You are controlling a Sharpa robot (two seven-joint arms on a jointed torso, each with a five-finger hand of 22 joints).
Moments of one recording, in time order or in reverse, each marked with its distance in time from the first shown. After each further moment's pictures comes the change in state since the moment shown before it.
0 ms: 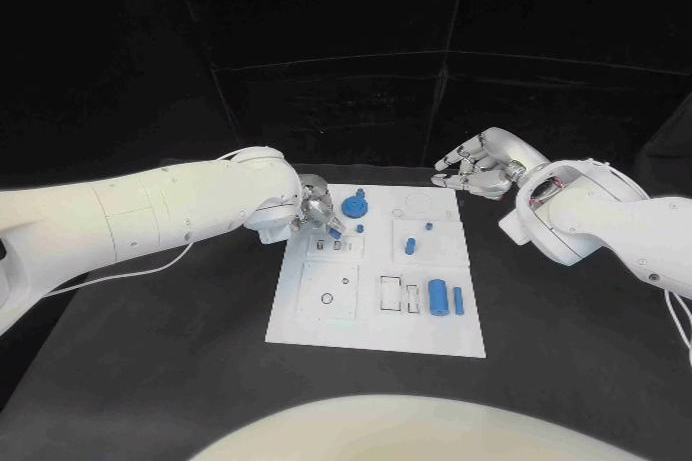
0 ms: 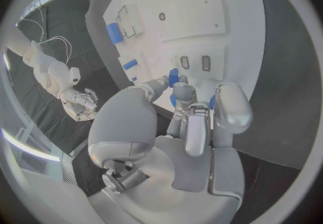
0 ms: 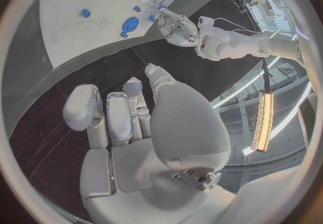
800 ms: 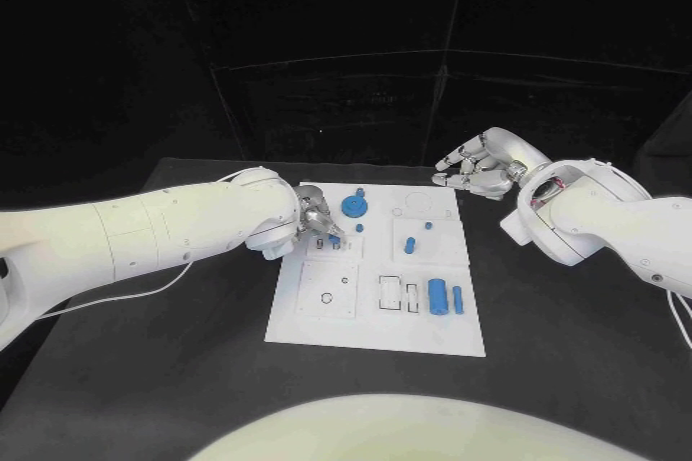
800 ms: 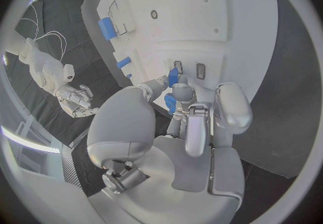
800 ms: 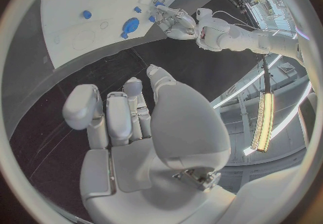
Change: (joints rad) left arm -0.055 -0.016 -0.001 0.026 -0.008 -0.138 0.003; left_hand -0.021 -0.014 0.041 -0.005 -0.004 0.002 -0.001 0.023 0.011 0.006 -0.005 0.011 0.024 0.000 -0.007 0.000 0.000 0.000 0.003 -0.003 0.000 0.003; right arm 0.000 -0.008 0.000 0.009 0.001 0.000 -0.004; right_hand -0.012 0.004 -0.017 0.022 0.000 0.000 0.000 0.005 0.000 -0.004 -0.004 -0.005 -0.011 0.000 0.000 -0.007 -0.004 0.000 0.000 0.000 -0.009 -0.008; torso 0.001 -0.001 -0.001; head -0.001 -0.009
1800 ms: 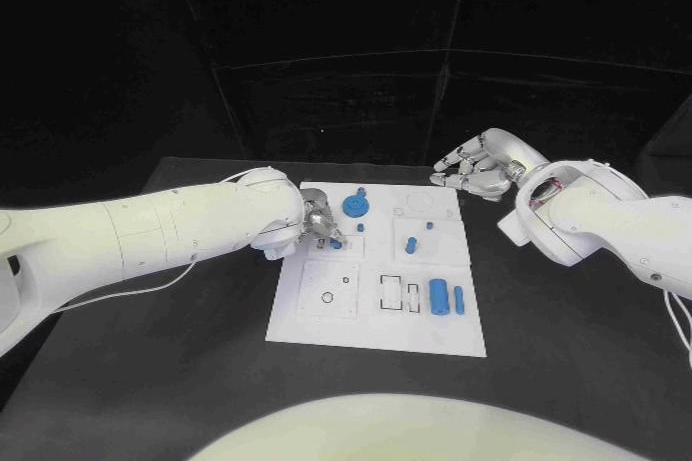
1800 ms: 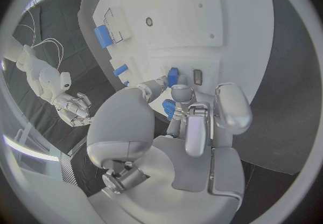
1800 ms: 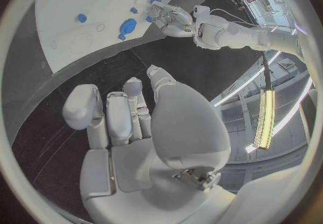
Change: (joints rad) left arm -0.004 0.019 0.001 -0.013 -0.038 0.053 -0.028; left_hand -0.010 -0.010 0.011 -0.009 -0.001 0.000 -0.007 0.009 0.005 0.014 -0.007 0.008 0.007 0.000 0.000 0.000 0.000 0.000 0.003 -0.003 0.000 0.003; right arm 0.000 0.010 0.000 -0.002 0.029 0.004 -0.001; right_hand -0.005 0.005 0.000 0.000 0.000 0.000 0.000 0.000 0.000 0.000 0.000 0.000 0.000 0.000 0.000 0.000 0.000 0.000 0.000 0.000 0.000 0.000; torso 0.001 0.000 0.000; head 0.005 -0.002
